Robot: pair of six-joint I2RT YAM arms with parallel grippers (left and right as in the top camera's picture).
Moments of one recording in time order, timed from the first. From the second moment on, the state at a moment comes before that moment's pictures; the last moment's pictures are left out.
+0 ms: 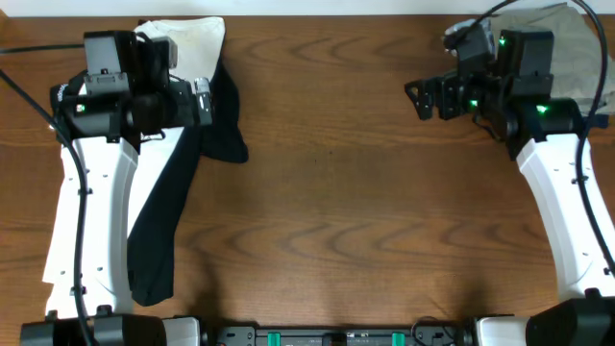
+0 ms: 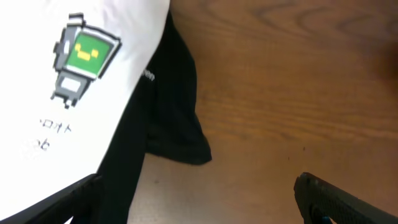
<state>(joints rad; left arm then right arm) 0.07 1.52 1.52 -0.96 0.23 -0.05 0.08 1.53 1.39 -0.61 -0.38 -0.14</state>
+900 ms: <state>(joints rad) 0.05 1.95 1.57 -0.36 0.11 -0.09 0.09 1.53 1.40 -0.63 -0.44 -0.14</state>
